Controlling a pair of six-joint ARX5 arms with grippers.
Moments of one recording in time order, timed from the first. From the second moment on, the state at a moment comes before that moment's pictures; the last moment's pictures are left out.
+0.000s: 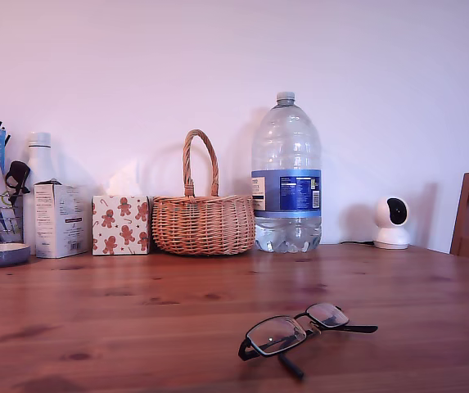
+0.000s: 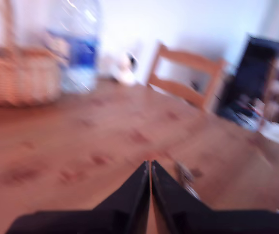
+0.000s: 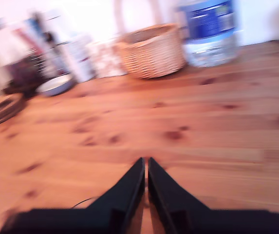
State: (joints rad) left arm -0.36 0.20 0.10 -0.03 0.46 -0.22; right arm 0.21 0.02 0.19 -0.37 -0.31 0.18
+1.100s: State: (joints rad) left arm -0.78 1.40 1.02 -0.34 0.35 0.02; right arm 0.36 0.11 0.19 -0.37 -0.27 0.18
